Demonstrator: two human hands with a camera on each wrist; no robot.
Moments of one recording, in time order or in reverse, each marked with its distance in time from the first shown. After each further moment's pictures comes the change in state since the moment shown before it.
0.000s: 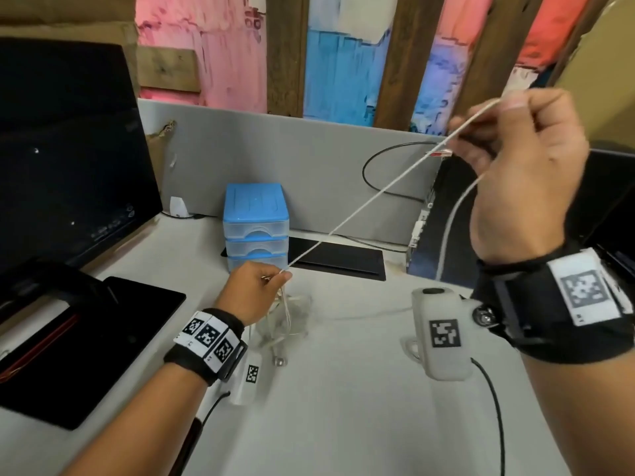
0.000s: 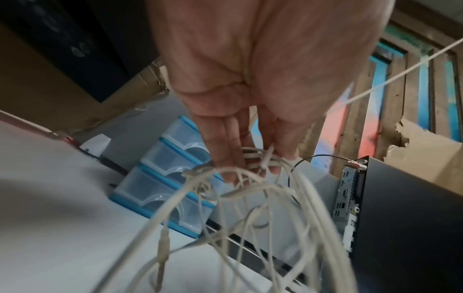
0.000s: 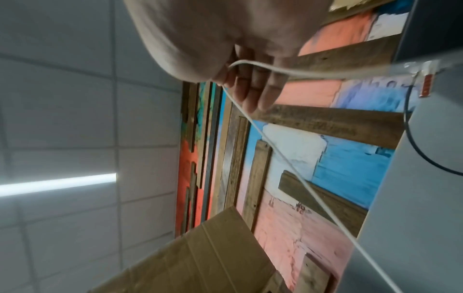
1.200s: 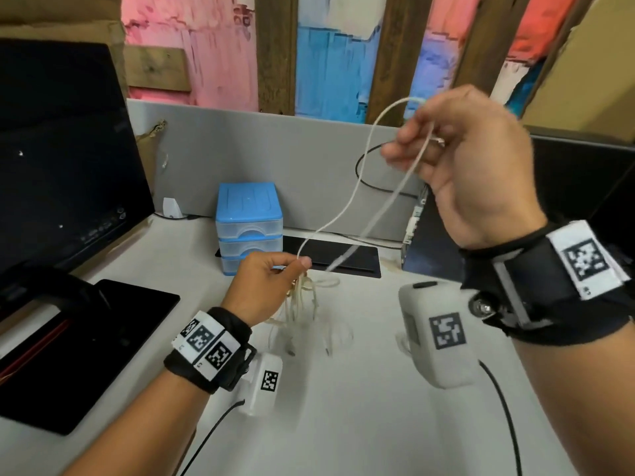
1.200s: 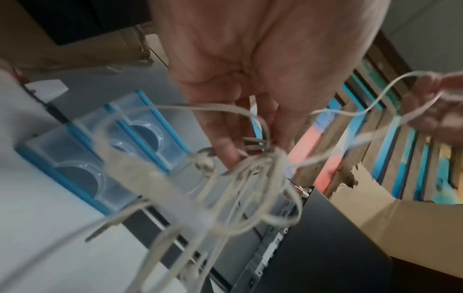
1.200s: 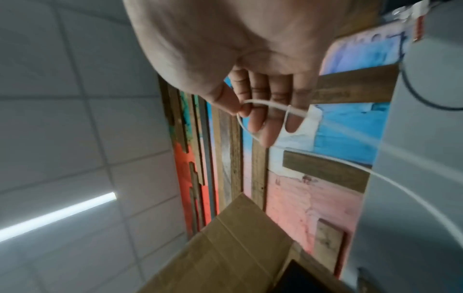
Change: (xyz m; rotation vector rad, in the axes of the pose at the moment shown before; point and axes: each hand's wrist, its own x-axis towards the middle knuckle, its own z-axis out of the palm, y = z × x) left_hand -0.011 0.043 0.007 -0.317 0.013 0.057; right_hand 0.002 -0.013 0.017 -0.001 -0.191 0.373
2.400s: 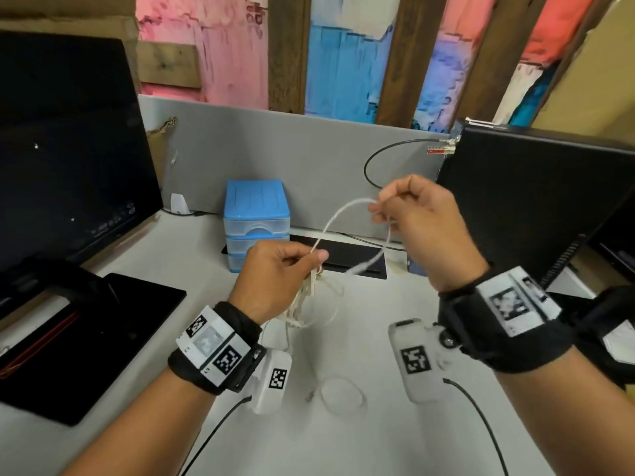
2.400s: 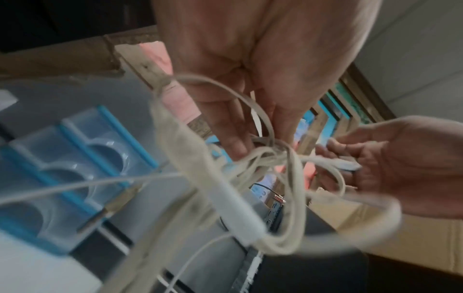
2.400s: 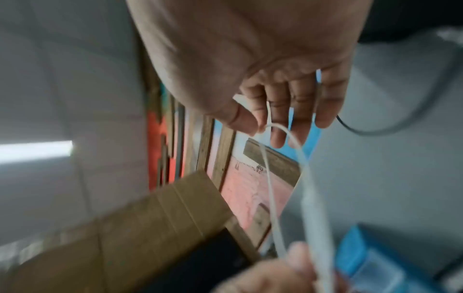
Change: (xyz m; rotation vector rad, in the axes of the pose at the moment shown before) left_hand -0.008 0.026 -0.003 -0.031 0.036 0.103; right_hand -0.020 0.064 -0.005 -0.412 -0.094 0.163
